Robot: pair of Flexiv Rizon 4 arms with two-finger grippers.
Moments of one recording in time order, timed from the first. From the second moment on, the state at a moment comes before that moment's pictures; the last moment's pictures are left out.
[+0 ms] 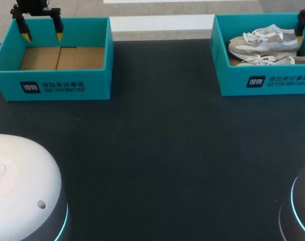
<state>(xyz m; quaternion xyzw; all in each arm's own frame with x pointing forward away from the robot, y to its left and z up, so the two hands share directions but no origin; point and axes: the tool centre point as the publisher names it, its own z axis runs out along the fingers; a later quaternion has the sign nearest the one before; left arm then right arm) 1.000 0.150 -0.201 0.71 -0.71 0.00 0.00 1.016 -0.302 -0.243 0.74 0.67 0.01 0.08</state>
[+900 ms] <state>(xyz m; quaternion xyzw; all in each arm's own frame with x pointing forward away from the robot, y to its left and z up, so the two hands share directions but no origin) 1.000 0.150 -0.201 0.71 -0.71 0.00 0.00 1.028 -0.343 -0.321 0.76 0.65 -0.01 0.08</state>
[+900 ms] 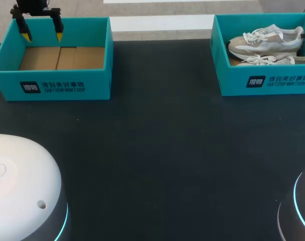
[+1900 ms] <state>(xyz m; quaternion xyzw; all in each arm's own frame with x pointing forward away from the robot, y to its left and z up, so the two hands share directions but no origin) 1.000 0.150 -0.201 0.71 -0.71 0.00 0.00 1.026 -0.348 -0.326 0.77 0.63 -0.03 0.08</state>
